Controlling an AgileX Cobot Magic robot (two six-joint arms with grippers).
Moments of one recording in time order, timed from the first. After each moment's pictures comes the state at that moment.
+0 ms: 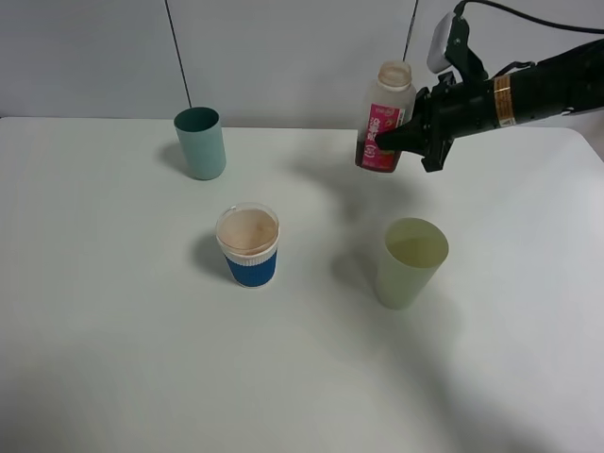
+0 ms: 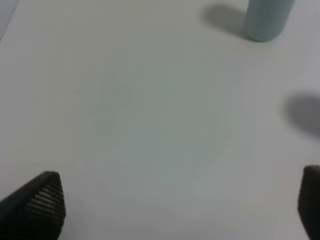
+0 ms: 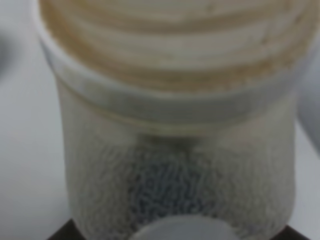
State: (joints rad) left arm 0.00 -0.01 -0.51 0.01 1.06 -0.02; right arm 0.00 1.94 -1.16 -1.74 -0.95 0.80
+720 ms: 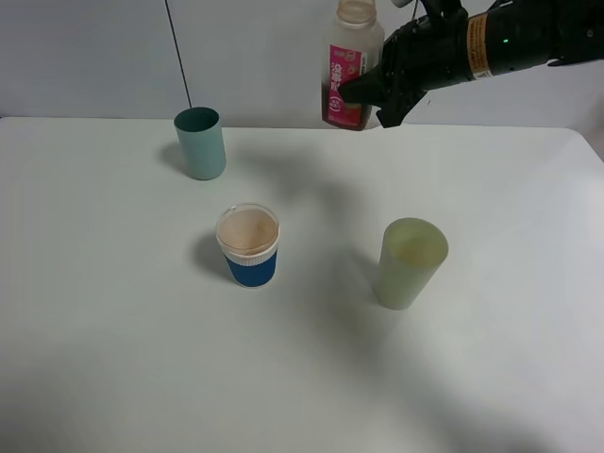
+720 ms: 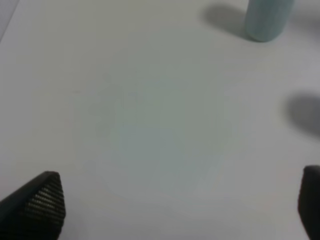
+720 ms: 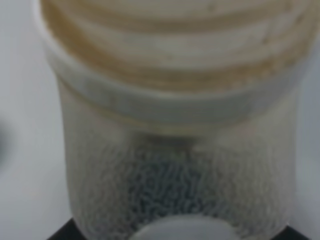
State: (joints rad) left arm 0.00 -0.01 -0.51 0.01 1.06 -0.02; right arm 0.22 1.76 -1.16 -1.73 -0.71 1.01
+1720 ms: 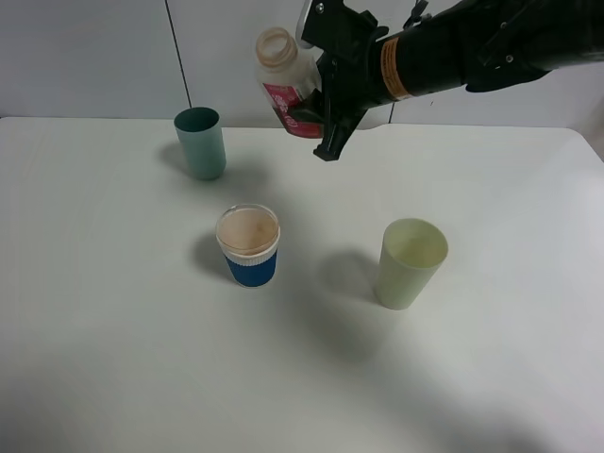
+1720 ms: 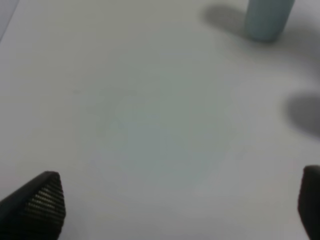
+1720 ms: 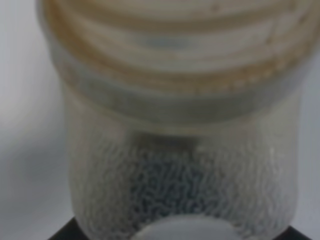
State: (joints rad) left arm 0.00 -0.01 -0.51 0.01 1.06 -0.02; right arm 0.52 1.76 -1.12 -1.75 -0.31 0.87
